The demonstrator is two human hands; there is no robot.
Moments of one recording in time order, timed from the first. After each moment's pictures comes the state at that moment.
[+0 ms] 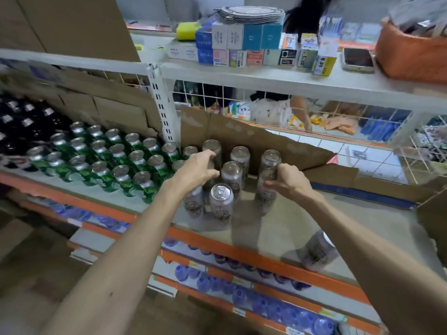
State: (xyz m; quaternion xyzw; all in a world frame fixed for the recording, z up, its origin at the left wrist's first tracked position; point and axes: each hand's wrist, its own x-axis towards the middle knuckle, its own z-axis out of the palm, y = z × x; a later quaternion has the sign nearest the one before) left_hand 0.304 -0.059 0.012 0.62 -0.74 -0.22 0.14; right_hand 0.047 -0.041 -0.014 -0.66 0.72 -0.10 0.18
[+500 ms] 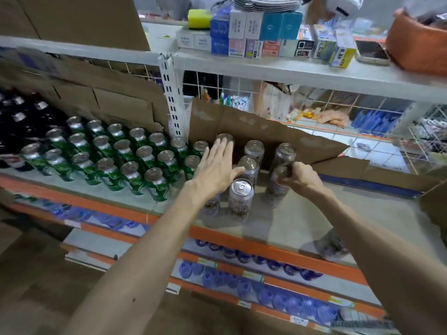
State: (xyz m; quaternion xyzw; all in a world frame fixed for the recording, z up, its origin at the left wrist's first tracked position) left_hand 0.319 -0.052 -0.009 0.56 -0.82 -0.11 0.09; right_hand 0.072 -0.043 -0.036 -0.59 0.78 -0.11 0.20
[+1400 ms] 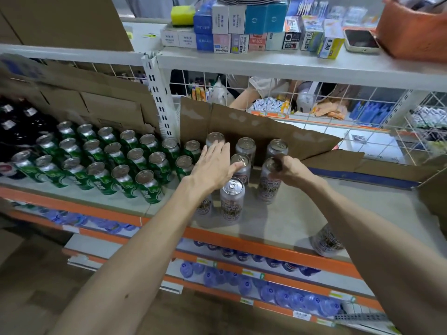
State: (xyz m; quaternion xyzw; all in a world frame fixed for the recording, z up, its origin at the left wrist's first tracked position) left_hand 0.295 -0.058 0.000 0.56 -0.82 -0.12 0.04; right_hand 0.064 -0.060 -0.037 -0.64 0.72 -0.11 0.24
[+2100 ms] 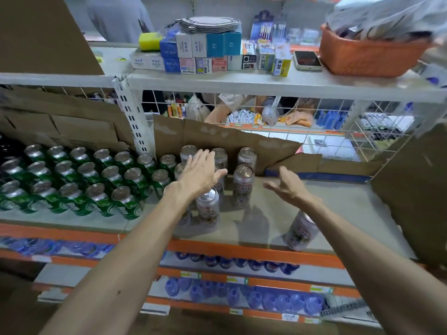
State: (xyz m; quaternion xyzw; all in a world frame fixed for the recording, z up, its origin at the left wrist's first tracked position) left_hand 0.266 -0.050 0.013 0.54 -0.83 -0.14 0.05; right_hand 0.017 0.007 -0.029 -0.58 0.77 -0.16 0.19
